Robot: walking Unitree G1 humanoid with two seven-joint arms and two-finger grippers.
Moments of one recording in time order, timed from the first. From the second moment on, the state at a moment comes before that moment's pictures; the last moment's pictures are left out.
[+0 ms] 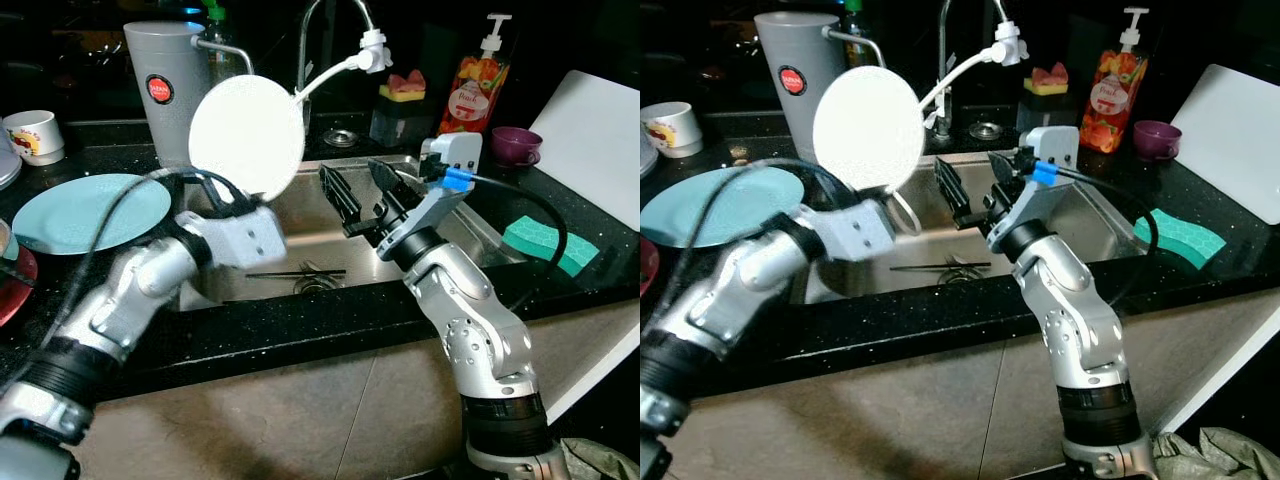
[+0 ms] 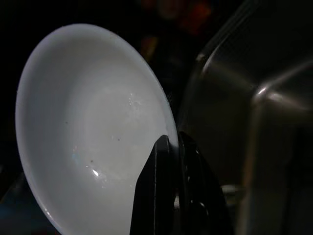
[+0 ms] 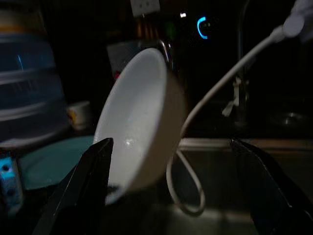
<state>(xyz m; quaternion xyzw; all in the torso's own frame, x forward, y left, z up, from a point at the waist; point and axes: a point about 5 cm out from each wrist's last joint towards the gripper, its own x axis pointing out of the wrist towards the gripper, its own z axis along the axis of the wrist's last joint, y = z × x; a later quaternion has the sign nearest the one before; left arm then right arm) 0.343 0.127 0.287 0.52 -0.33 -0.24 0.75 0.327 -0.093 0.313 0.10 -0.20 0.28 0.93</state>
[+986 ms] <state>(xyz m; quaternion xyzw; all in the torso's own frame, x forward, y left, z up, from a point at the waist) 0.326 0.105 0.265 0.56 -0.34 -0.28 0.70 0.344 -0.099 0.299 0.11 -0.14 0.22 0.96</state>
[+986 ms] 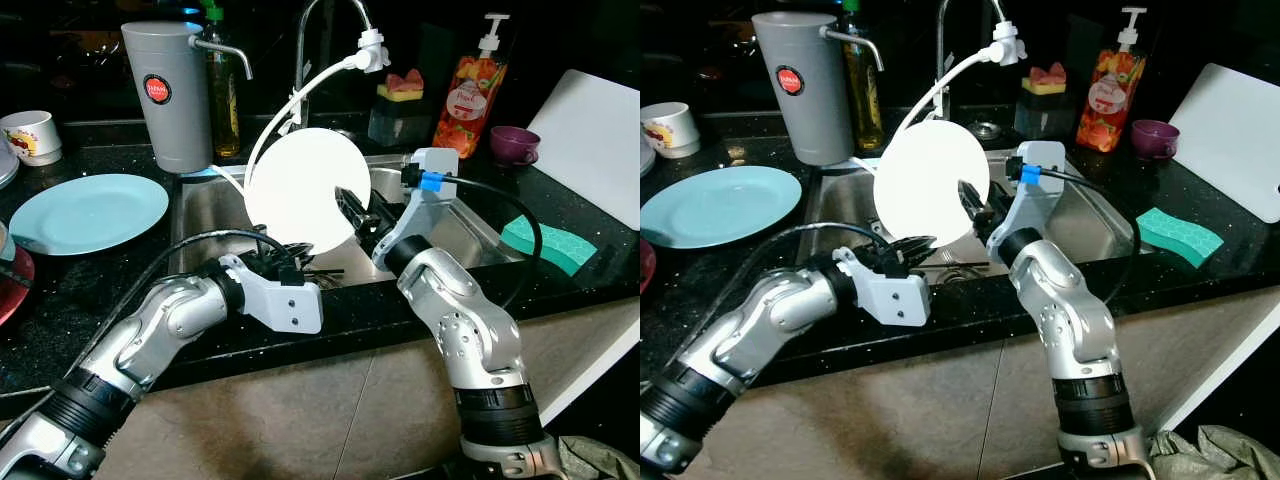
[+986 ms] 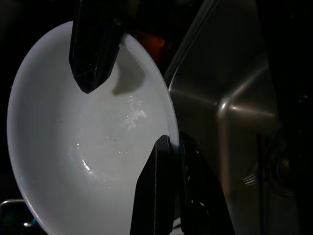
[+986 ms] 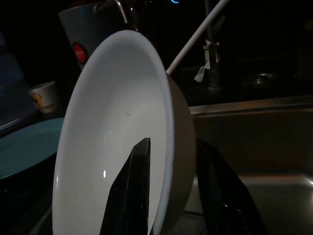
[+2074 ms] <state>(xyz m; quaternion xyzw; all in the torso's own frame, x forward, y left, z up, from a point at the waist) 0.307 0.104 0.262 0.46 -0.32 -0.32 0.77 0.386 -0.133 0.279 0.10 -0.12 0.05 0.99</state>
